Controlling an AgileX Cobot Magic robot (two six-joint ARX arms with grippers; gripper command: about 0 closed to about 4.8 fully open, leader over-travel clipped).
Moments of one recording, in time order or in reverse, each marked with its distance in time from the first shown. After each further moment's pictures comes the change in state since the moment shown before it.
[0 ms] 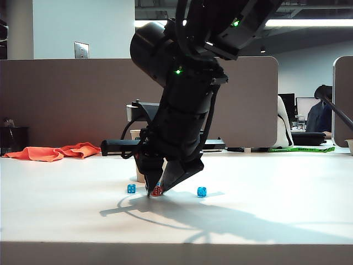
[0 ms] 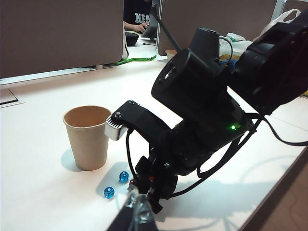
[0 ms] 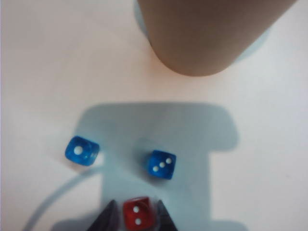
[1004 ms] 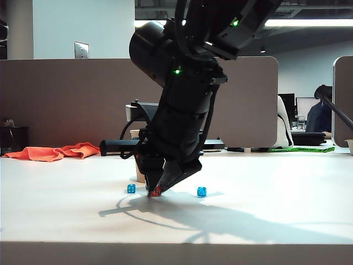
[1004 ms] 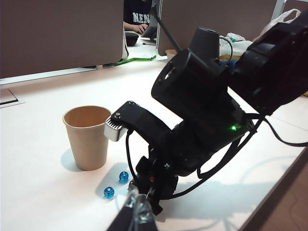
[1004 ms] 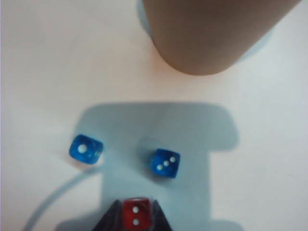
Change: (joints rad) left arm 0.000 0.000 0.000 0.000 0.000 0.000; right arm 0.004 0.000 0.002 -0.002 0.000 0.000
